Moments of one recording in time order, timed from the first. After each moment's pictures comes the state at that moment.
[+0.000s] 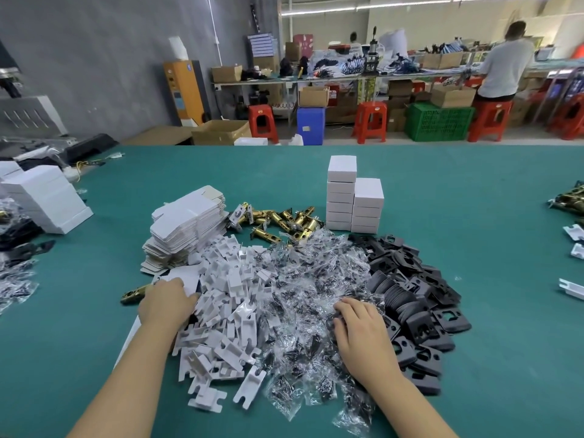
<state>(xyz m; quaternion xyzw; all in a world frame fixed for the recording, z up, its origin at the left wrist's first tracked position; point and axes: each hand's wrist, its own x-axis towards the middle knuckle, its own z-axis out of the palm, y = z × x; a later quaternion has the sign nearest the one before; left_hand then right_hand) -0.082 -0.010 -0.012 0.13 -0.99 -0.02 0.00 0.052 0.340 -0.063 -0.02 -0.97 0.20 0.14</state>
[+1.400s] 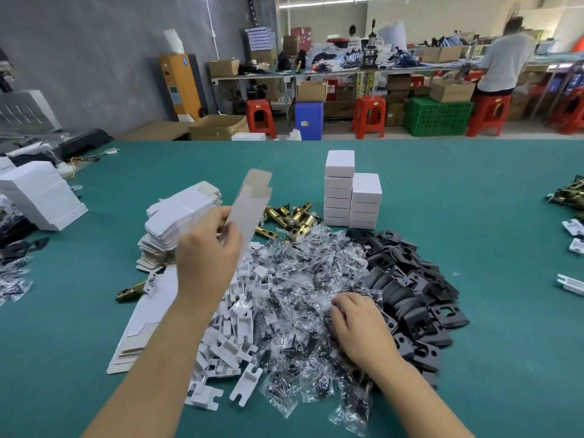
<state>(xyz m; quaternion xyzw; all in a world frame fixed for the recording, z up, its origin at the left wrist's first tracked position) -0.024 0.106 0.099 -0.11 -0.86 -0.33 0.38 0.042 0.344 -0.038 -0.01 -0.97 0.22 0.07</state>
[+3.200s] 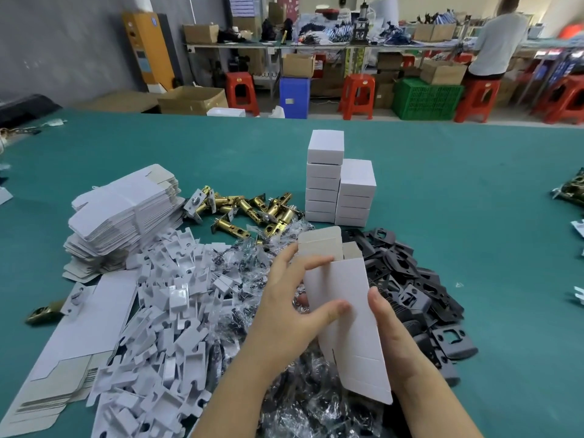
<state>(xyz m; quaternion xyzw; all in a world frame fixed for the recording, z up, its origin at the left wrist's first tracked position) -0.027 0.224 0.007 -0.22 -0.82 -0.53 0.02 0.020 0.392 -0.007 0.03 -0.53 0.83 -0.17</state>
